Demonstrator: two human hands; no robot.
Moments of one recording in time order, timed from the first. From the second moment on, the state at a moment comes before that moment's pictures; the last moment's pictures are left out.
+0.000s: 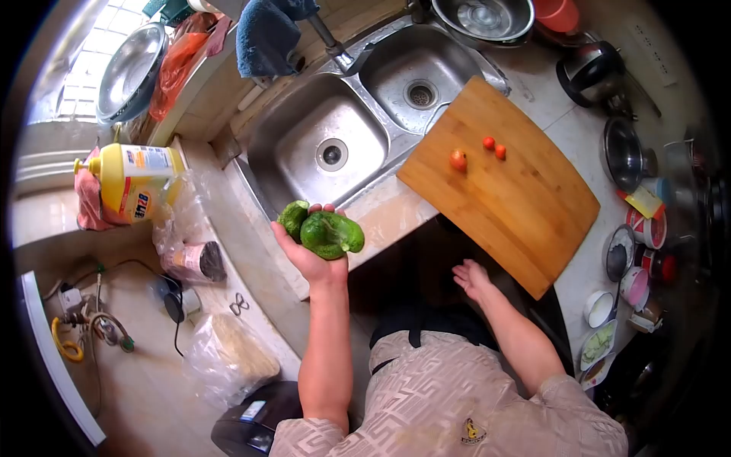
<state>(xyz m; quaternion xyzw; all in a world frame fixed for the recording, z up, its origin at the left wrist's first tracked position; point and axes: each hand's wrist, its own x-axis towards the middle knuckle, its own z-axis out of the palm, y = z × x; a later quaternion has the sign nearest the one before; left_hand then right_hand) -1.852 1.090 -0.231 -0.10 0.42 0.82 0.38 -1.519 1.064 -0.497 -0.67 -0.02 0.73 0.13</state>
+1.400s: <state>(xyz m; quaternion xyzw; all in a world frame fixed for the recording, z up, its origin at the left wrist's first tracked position) -2.070 1.216 -0.300 0.28 0.73 0.52 0.35 -1.954 1.329 -0.339 -0.22 -0.91 0.32 0.14</state>
